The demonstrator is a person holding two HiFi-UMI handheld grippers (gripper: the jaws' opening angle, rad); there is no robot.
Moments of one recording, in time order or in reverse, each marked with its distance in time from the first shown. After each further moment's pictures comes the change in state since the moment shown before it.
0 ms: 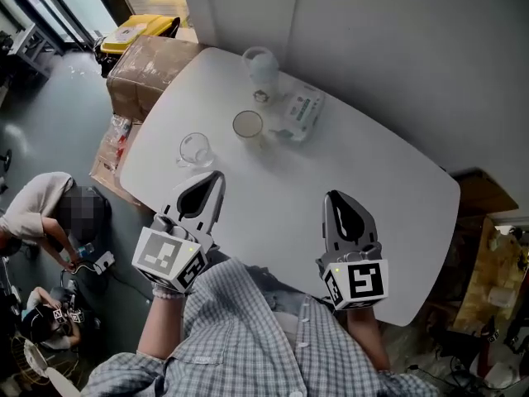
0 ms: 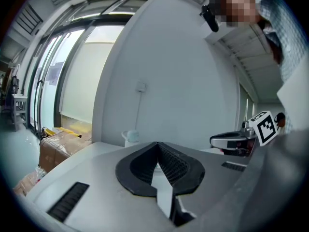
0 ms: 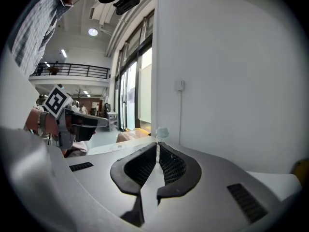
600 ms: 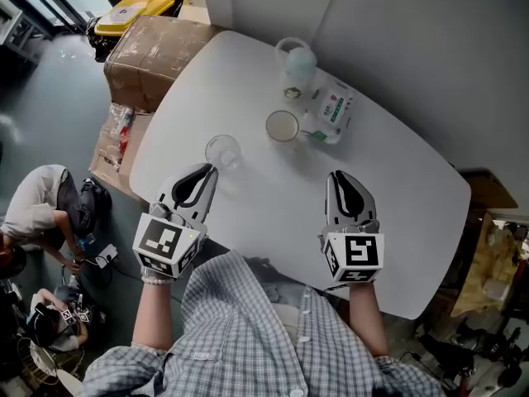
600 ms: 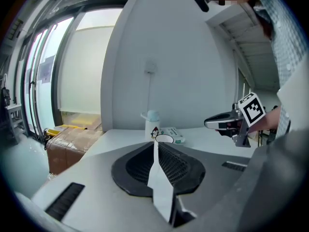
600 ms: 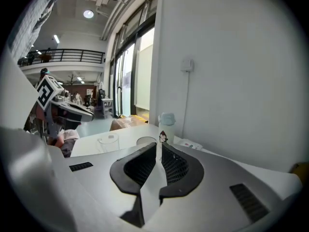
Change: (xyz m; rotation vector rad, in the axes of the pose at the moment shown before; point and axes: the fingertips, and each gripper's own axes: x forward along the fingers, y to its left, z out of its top) left arm 0.001 0.123 -0.057 0.088 0.199 -0.029; right arm 0.109 0.034 -0.041 -0.027 0.165 -0.075
